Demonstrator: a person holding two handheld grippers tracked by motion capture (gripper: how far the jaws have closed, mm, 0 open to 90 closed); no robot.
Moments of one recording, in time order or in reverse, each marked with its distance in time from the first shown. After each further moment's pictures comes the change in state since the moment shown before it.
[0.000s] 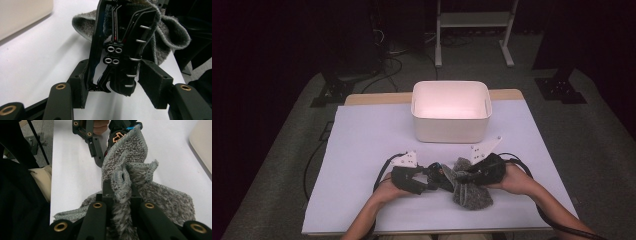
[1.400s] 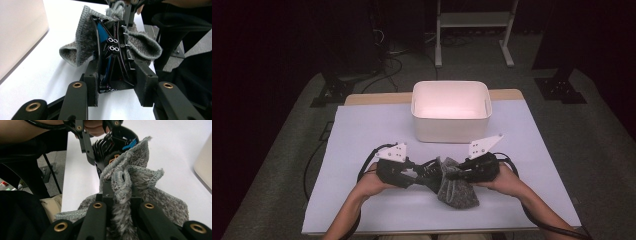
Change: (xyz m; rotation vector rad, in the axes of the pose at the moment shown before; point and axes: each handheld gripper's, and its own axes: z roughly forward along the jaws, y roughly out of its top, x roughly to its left) left arm -0.019 0.048 -0.051 0.071 -0.036 0.126; right arm -0.001 0.008 0.008 -0.214 0.060 0.051
